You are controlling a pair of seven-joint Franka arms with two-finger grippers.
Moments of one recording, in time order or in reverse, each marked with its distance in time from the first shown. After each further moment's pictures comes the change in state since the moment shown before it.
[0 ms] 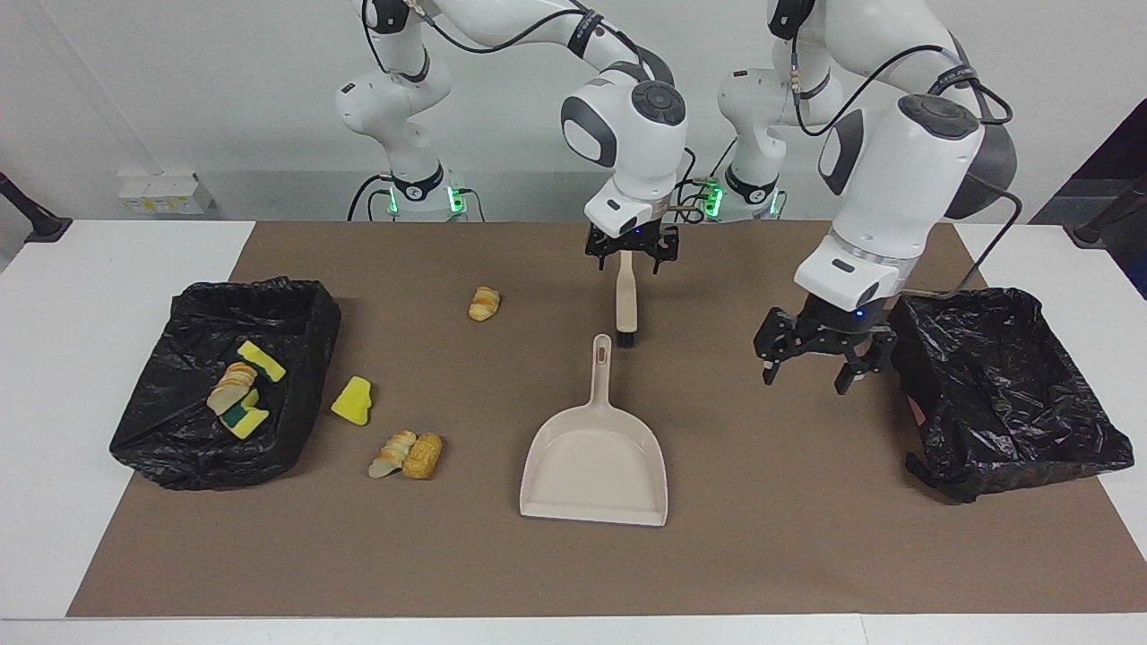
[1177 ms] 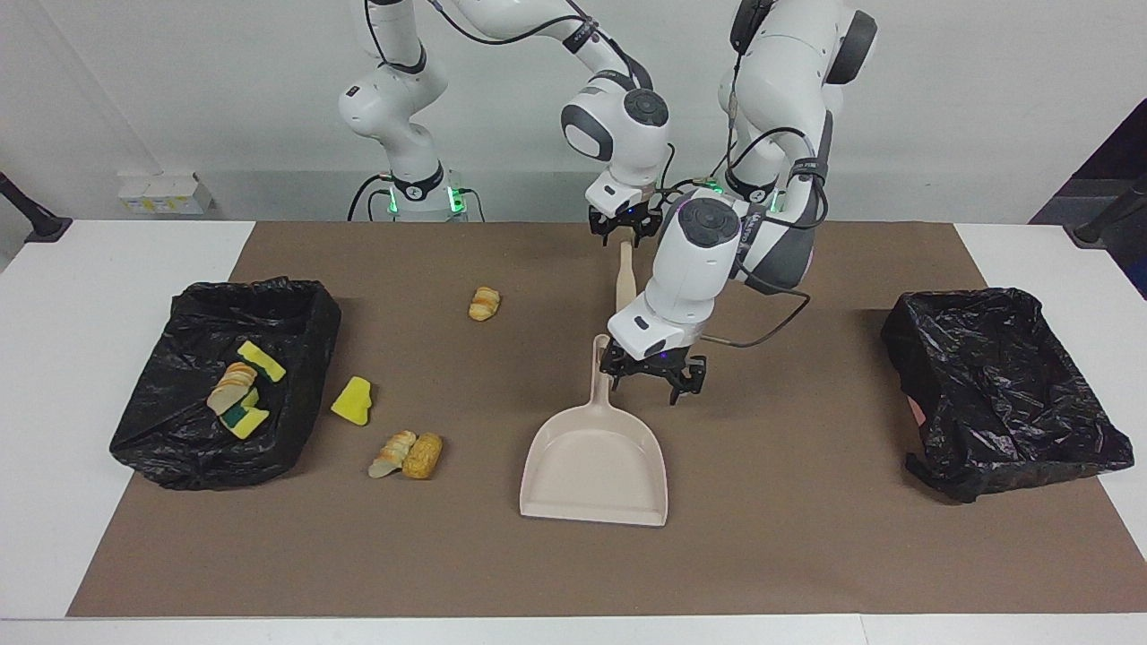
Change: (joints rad) left arm -0.250 0.109 -0.005 -0.210 -0.001 0.149 -0.134; right arm 0.109 -0.065 -0.004 -0.237 0.082 0.158 0.035
